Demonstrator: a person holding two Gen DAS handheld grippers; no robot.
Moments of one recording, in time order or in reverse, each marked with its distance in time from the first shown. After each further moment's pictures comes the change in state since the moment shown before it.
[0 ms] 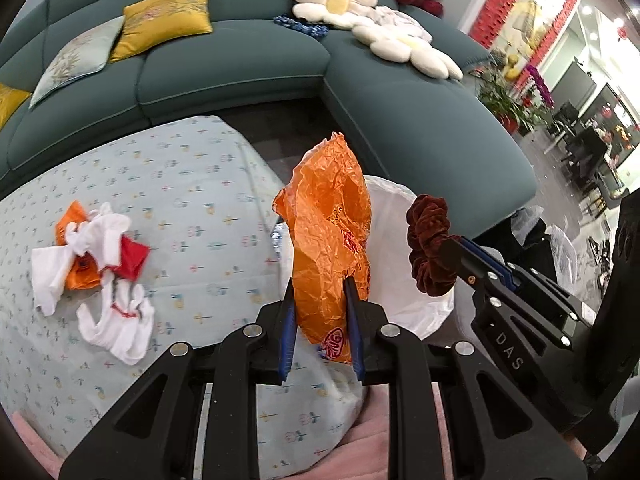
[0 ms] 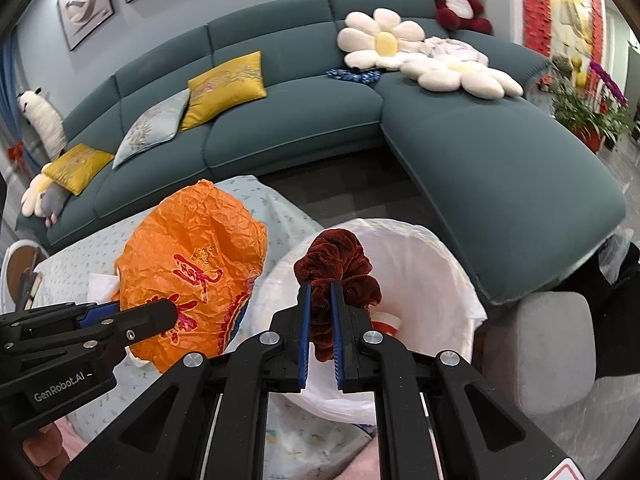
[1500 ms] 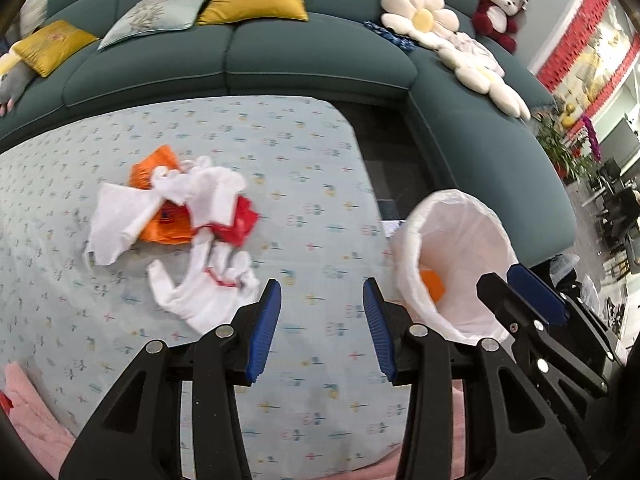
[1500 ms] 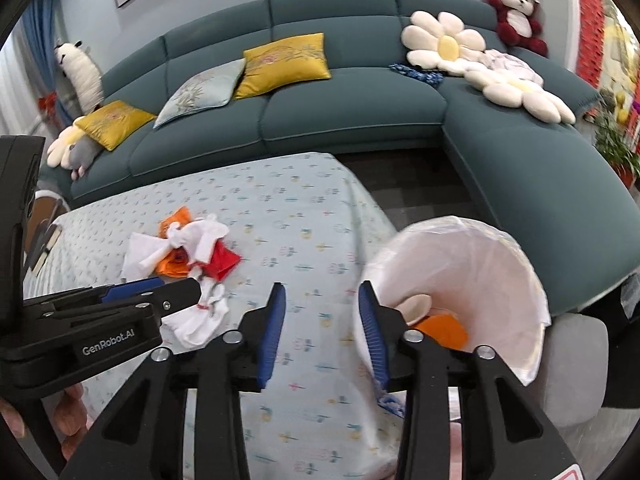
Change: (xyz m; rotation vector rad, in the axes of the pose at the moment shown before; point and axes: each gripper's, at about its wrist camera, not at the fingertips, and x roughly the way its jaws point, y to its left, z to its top) left arm -0.026 0.124 -0.034 -0.221 -0.028 0.126; right arm 0.010 0.114 -0.015 -0.165 0.040 0.091
